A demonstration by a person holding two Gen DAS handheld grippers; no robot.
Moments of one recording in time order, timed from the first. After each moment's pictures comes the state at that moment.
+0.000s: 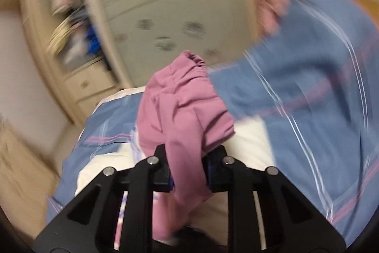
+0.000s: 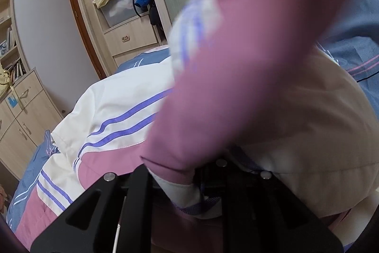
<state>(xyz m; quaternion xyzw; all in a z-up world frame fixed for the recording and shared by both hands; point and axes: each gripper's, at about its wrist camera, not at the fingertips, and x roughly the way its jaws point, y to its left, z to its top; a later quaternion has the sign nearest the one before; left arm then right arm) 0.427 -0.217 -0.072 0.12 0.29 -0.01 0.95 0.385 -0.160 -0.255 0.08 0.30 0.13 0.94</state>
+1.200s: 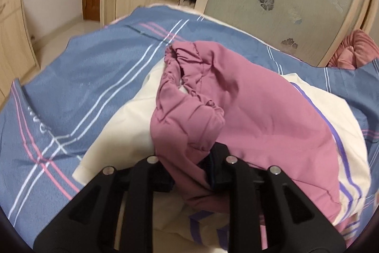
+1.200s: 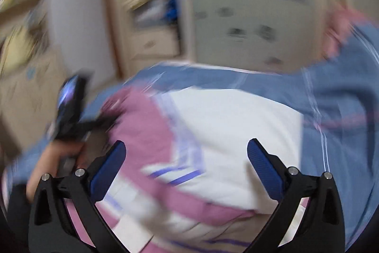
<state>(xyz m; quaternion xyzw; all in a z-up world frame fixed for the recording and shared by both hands) 0.449 0.058 -0.215 -0.14 0.41 0.05 0.90 0.353 -0.261 -0.185 0.10 0.28 0.09 0.95</state>
